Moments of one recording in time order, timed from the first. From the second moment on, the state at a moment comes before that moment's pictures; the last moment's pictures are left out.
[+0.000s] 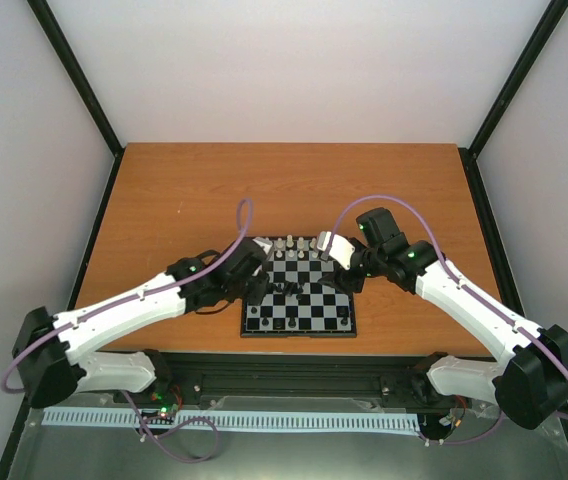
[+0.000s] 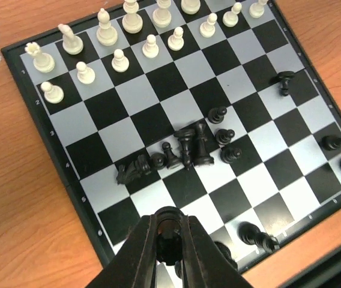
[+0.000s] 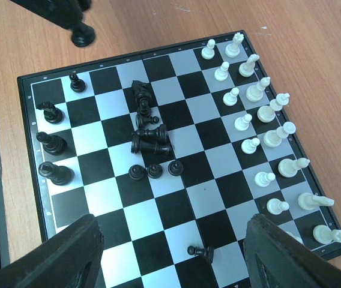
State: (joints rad) left arm -0.93 1.25 0.93 -0.66 -0.17 -0.48; right arm 0.57 1.19 0.91 -0.61 -0.41 -0.60
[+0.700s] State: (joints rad) left arm -1.00 1.21 0.76 -0.76 -0.09 -0.58; right arm 0.57 1.20 0.91 -0.61 -0.41 -0.61
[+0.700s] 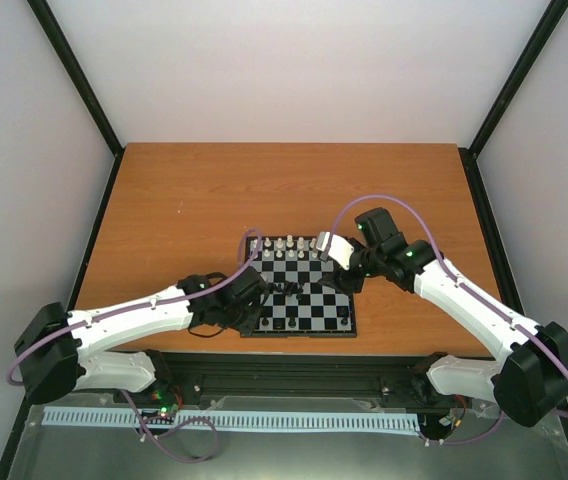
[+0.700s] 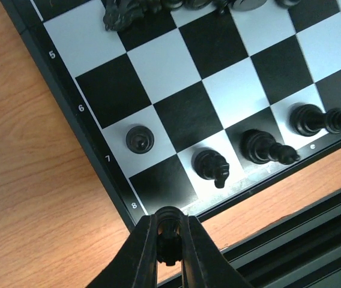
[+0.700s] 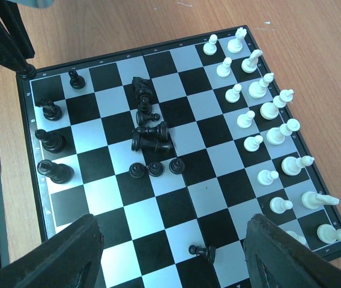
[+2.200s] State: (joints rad) left arm -1.00 1.12 1.01 -0.90 -0.24 -0.60; right arm 0.56 1.22 0.91 -0.63 -0.44 -0.61
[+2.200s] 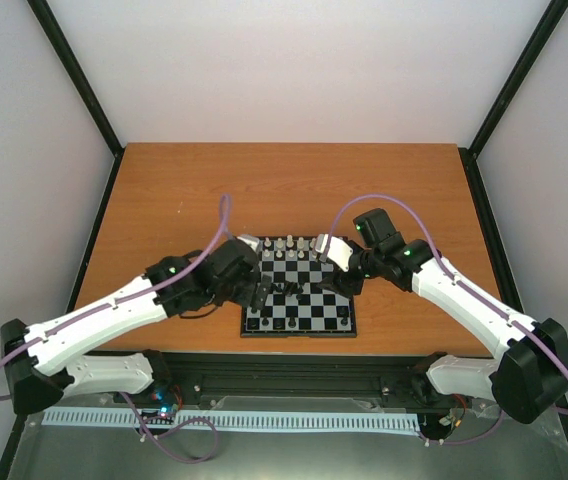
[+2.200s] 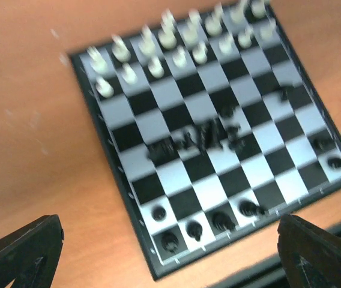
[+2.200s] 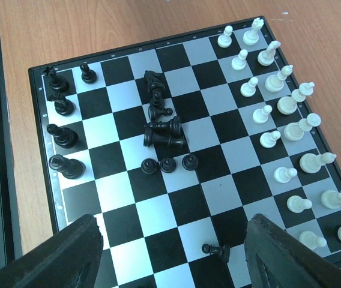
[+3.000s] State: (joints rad) left arm -0.81 0.79 0.81 -0.78 -0.72 -0.43; right arm 0.57 1.48 1.07 -0.76 -0.33 -0.73
